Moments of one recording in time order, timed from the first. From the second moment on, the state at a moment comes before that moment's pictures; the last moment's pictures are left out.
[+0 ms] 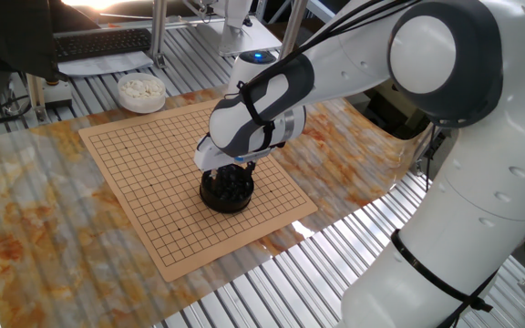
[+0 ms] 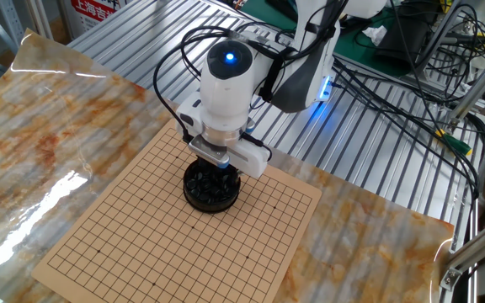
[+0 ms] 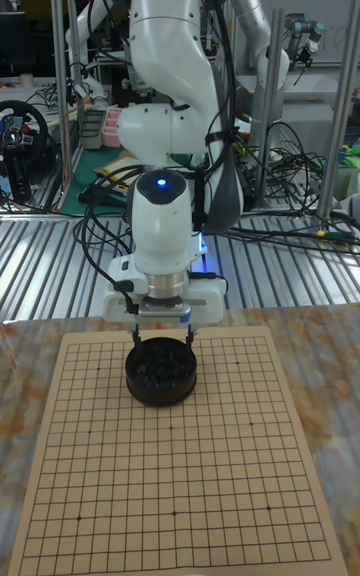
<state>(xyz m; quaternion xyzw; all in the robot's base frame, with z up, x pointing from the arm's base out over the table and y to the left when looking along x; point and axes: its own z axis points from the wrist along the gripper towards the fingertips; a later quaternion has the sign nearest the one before) 0.458 -0.014 0.121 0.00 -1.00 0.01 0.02</state>
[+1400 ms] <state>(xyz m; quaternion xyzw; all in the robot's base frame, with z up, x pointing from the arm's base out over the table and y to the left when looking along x) 0.452 -0.011 0.121 0.01 -1.00 -0.01 0.04</state>
